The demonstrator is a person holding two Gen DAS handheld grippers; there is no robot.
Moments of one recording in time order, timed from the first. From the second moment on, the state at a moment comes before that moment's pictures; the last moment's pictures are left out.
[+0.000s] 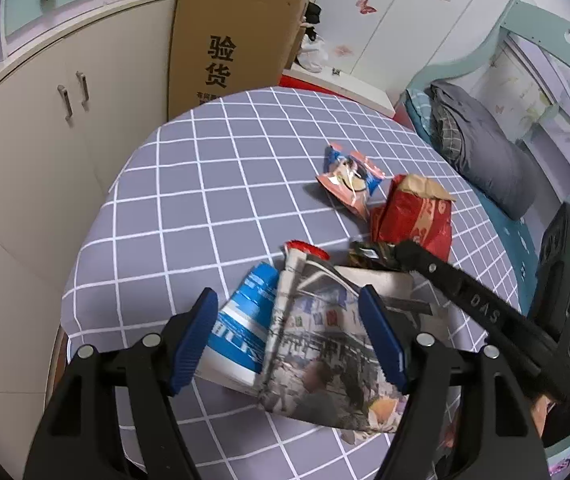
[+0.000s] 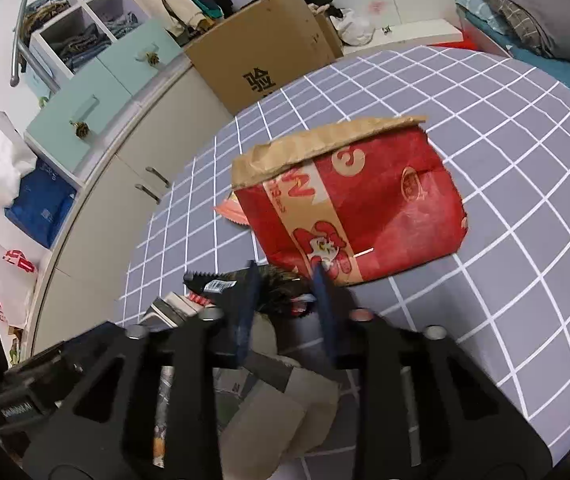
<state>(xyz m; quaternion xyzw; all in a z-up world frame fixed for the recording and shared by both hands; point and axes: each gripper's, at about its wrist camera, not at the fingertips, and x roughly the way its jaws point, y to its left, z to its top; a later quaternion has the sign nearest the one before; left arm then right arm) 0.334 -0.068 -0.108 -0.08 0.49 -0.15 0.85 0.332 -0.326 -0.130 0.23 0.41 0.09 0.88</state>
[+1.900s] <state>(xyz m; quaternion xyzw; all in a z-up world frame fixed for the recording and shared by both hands) 0.270 -0.076 -0.076 -0.19 0.45 -0.31 0.82 0.189 -0.307 -0.053 0.14 0.25 0.08 0.96</state>
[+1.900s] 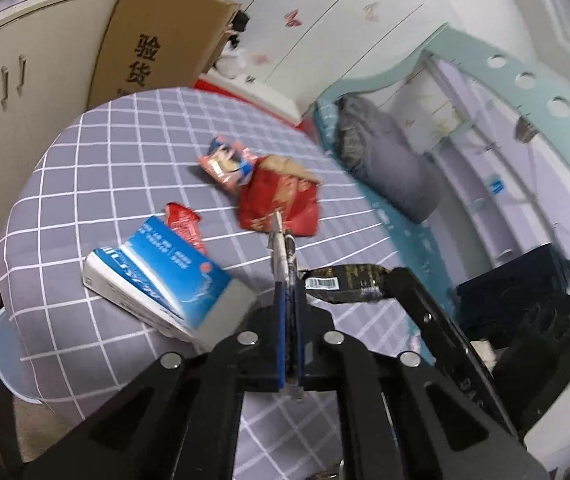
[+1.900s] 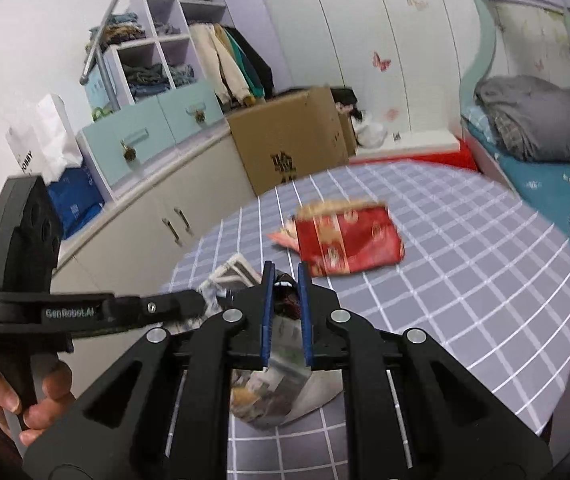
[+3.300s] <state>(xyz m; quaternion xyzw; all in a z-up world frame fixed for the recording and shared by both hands) 0.195 0.233 -0.102 -0.27 0.37 -0.02 0.89 0.236 0.002 -0.085 0.03 0.33 0.30 0.90</state>
